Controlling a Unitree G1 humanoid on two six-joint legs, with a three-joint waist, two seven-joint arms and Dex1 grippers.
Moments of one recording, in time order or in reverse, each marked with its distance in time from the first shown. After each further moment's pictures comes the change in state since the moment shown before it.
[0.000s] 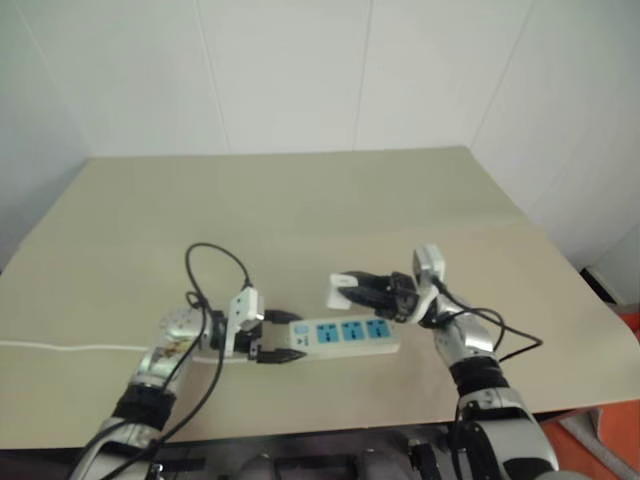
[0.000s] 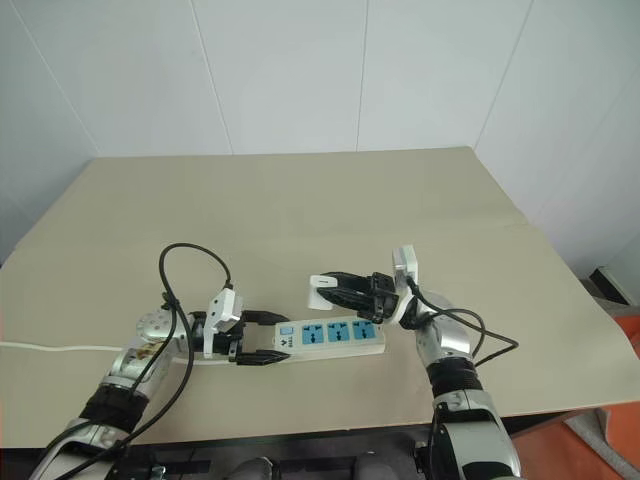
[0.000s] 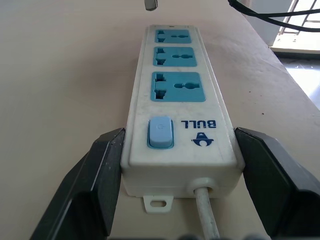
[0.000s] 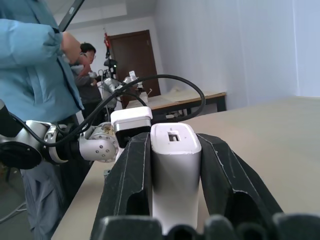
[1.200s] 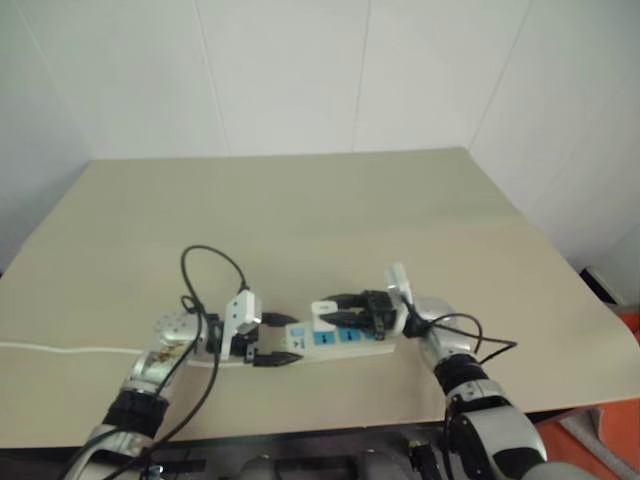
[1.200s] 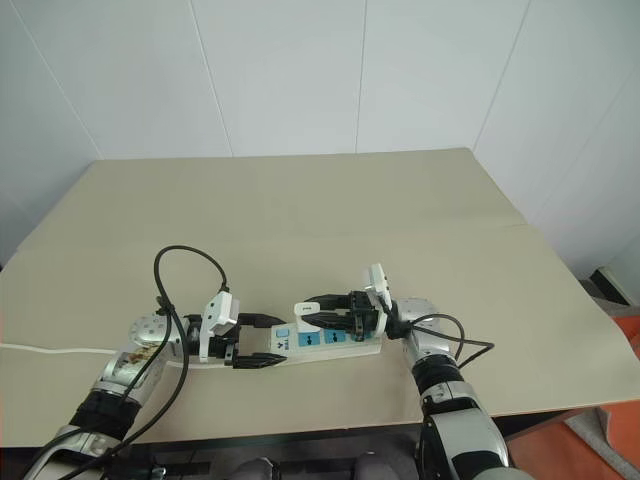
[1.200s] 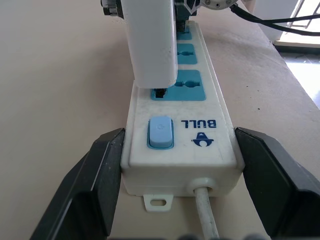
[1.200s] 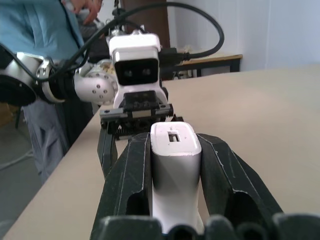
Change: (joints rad) left arm 0.009 0.022 -0.010 -0.019 -0.002 0.009 0.022; right arm -0.038 0.025 0.079 0.196 -0.170 -0.249 0.034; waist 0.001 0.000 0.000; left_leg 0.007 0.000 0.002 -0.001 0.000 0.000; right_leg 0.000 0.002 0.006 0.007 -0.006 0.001
